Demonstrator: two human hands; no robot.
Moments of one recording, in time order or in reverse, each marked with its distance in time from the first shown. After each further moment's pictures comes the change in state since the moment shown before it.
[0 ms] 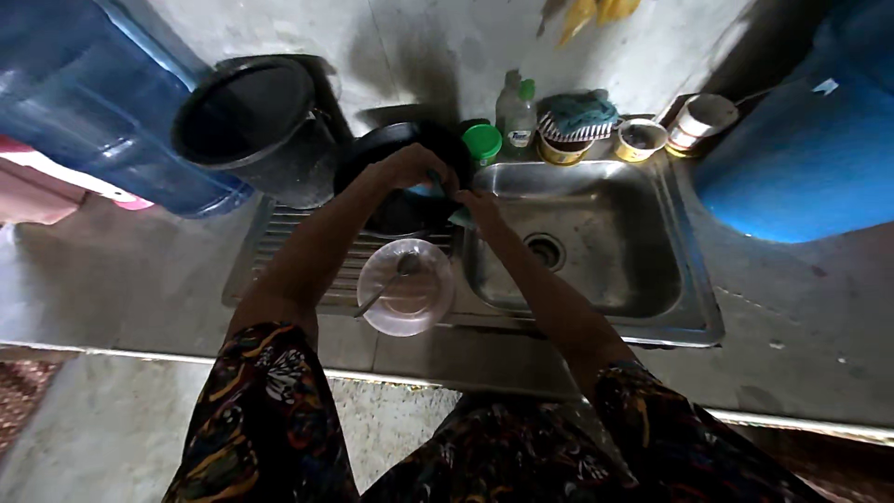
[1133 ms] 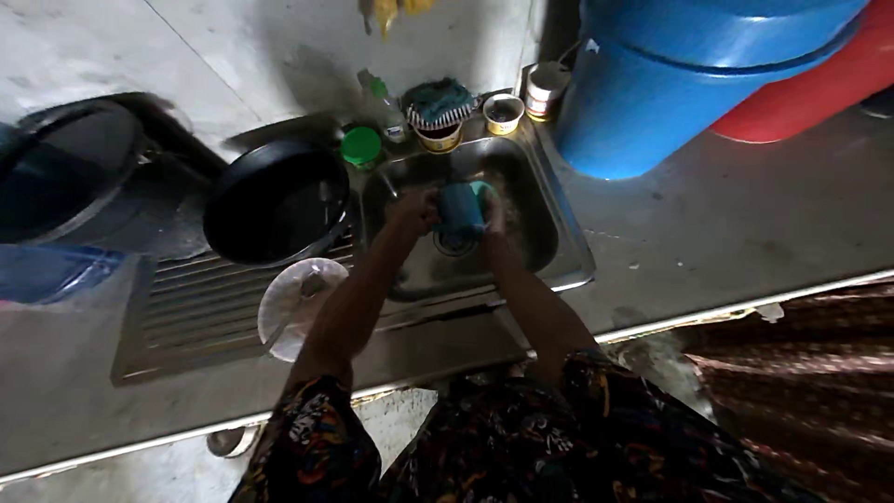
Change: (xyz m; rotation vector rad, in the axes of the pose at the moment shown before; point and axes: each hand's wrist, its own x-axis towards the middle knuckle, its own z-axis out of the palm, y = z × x) left_hand 0.128 0.202 0.113 -1.715 0.234 -0.722; right_hand -0.040 0.084 -0.206 0.873 0.398 -0.117
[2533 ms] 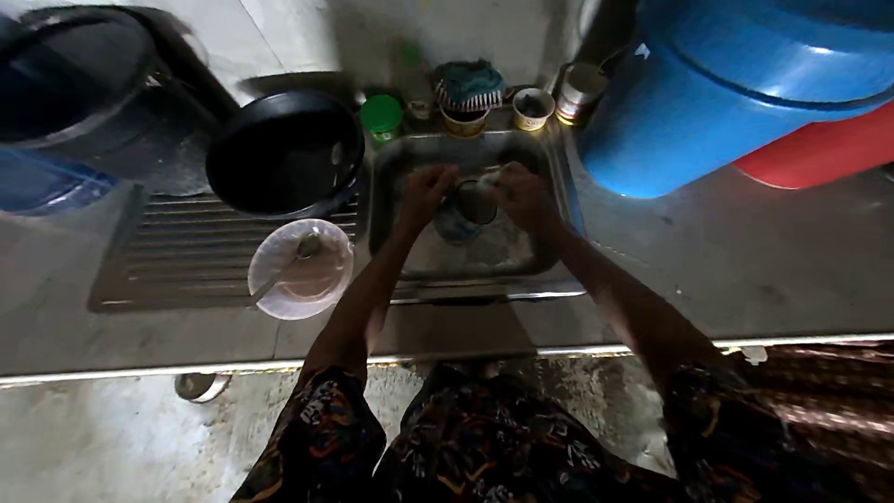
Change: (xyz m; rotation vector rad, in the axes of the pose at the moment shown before) left_hand -0.012 -0.033 -0.030 0.576 0.018 1.204; right_hand -0.054 -0.121 0.035 -1.460 -0.804 -0.602
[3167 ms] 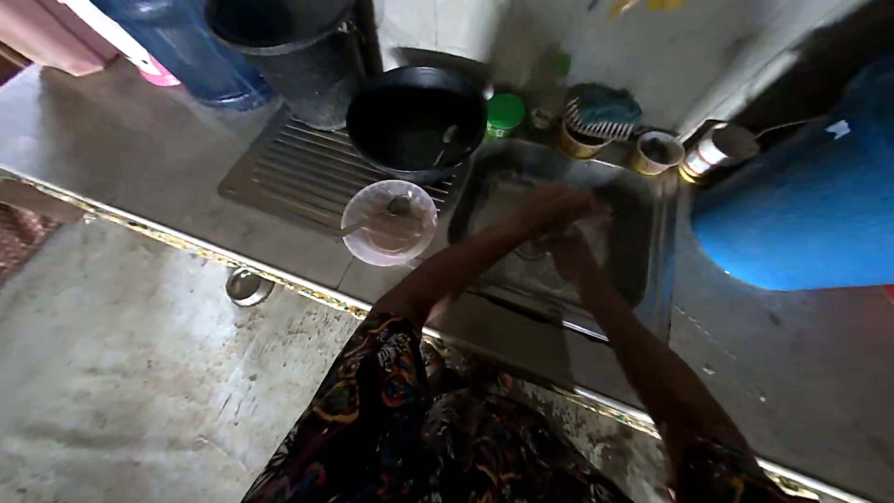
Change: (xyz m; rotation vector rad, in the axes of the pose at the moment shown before) left_hand 0.004 0.052 0.007 0.461 -0.349 0.068; right_hand -0.014 -0.015 0.070 0.229 -0.228 0.641
